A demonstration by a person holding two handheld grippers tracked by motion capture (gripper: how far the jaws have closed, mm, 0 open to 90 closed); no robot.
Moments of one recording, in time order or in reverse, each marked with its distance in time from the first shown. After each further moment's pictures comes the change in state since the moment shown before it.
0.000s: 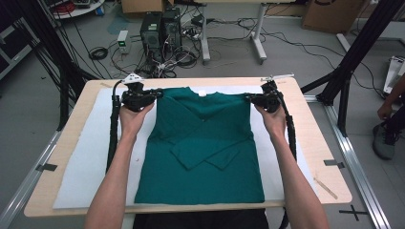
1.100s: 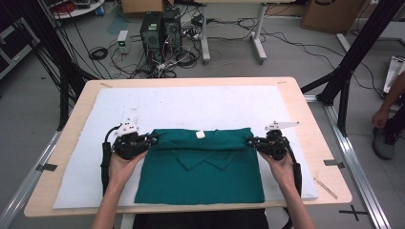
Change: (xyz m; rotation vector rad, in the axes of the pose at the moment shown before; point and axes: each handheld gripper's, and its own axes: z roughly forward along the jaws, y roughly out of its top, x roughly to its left) left arm -0.058 -0.107 -0.065 0.093 -0.066 0.017; right arm 0.049 -0.126 -0.040 0.046 0.103 -0.034
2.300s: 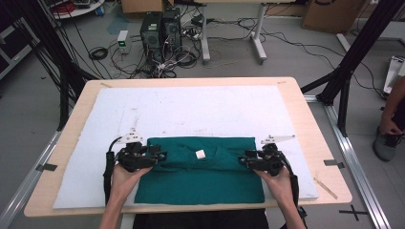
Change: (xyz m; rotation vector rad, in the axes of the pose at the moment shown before) left arm -0.019 -0.015 0.006 0.101 -0.144 -0.113; right arm 0.026 -0.030 0.004 0.057 0.092 0.068
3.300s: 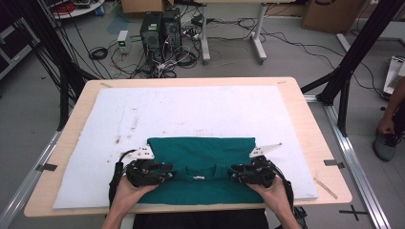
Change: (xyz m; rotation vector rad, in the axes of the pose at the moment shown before) left arm -0.038 -0.021 0.006 0.097 -0.165 0.119; right arm 0.035 -0.013 0.010 0.091 0.170 -0.121
